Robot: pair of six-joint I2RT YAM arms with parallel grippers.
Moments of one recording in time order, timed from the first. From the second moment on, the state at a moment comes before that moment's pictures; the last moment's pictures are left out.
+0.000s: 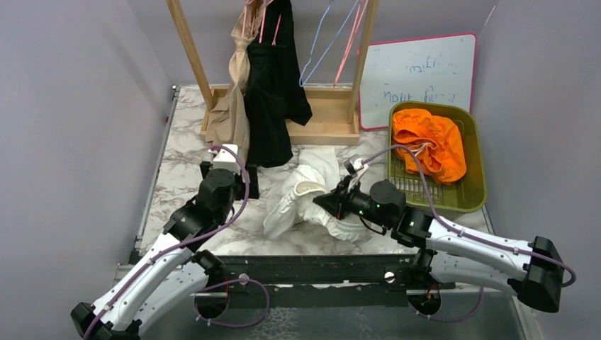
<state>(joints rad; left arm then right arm) -0.63 0.65 0.67 -0.45 -0.45 -0.27 1.03 0.91 0.52 0.21 0.05 0.42</state>
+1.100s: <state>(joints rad) -0.63 0.66 0.67 -0.45 -0.45 -0.27 0.78 0.64 1.10 -0.43 0.60 0.40</state>
